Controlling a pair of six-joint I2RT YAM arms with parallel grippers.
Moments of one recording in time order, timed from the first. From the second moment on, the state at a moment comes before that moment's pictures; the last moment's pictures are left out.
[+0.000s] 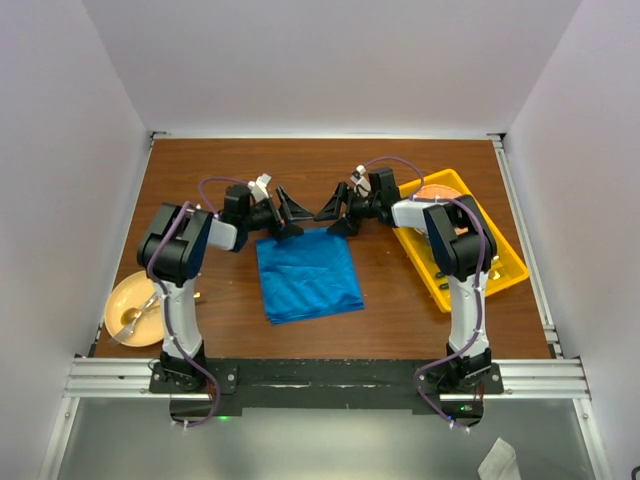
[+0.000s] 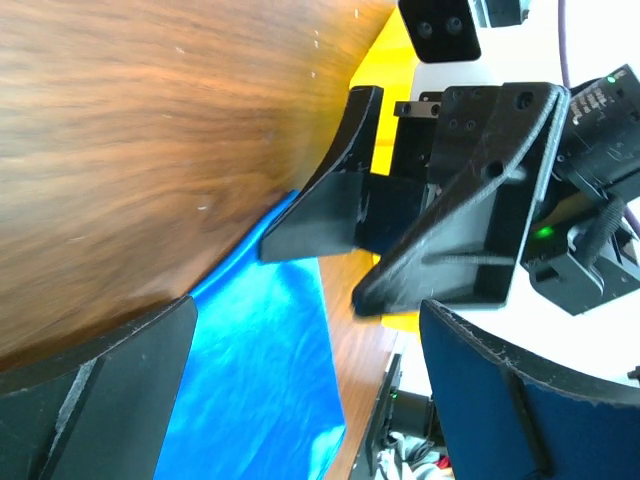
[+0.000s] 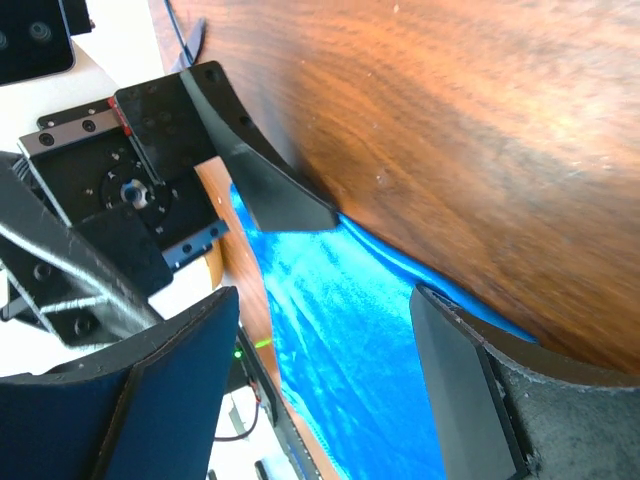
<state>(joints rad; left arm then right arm) -0.24 2.06 0.93 0.69 0.79 -1.03 0.37 2.17 1.31 0.15 -0.76 0.87</state>
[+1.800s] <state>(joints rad) -0.10 1.85 0.74 0.51 0.86 -0.81 0.44 2.29 1.33 0.51 -0.87 1.24</state>
